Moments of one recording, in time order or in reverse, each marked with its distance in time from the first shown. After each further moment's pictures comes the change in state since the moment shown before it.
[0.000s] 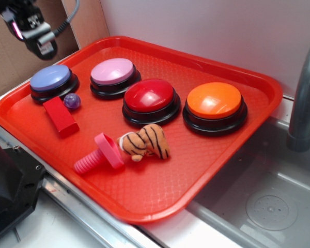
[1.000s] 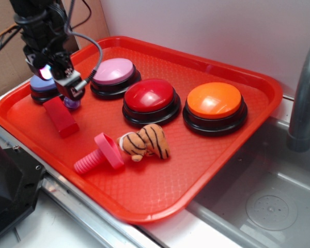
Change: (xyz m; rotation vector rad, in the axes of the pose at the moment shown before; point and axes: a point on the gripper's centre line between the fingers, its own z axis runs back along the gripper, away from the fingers) arm 0.004 0.018 -0.081 0.096 0.036 0.138
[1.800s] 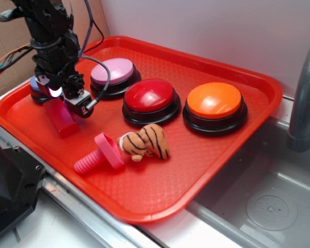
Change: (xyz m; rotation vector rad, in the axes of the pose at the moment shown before) arm 0.001 0.004 -0.028 0.032 0.031 0.067
